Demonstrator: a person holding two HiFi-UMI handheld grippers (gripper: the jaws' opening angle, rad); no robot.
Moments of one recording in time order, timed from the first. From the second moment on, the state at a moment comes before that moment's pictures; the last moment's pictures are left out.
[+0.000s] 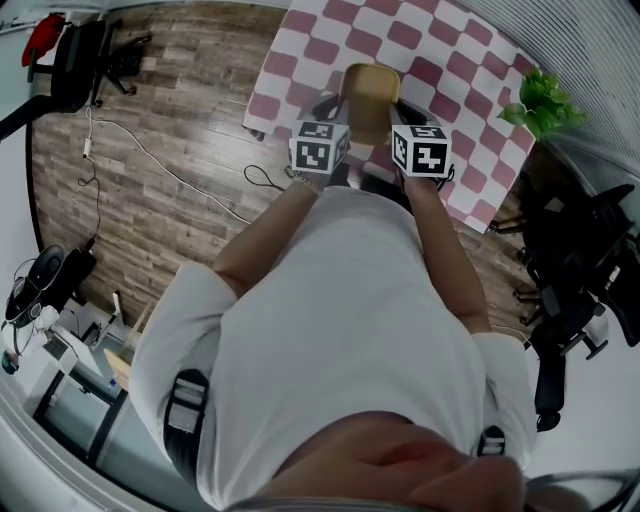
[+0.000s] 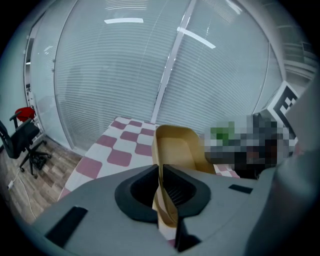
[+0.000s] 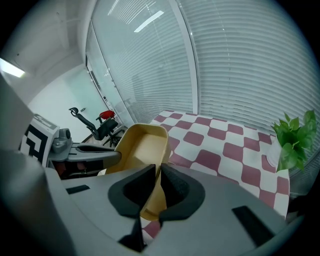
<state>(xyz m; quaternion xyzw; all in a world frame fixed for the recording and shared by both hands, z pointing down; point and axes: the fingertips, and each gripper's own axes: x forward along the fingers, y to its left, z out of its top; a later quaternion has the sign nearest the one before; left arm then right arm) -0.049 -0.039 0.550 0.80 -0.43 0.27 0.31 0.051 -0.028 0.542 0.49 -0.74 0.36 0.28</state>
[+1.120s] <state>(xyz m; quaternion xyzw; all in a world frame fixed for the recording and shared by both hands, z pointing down) -0.040 -0.023 0.641 0.76 -0.38 0.34 0.40 0.060 -0.016 0.626 0.44 -0.70 0.48 0.31</state>
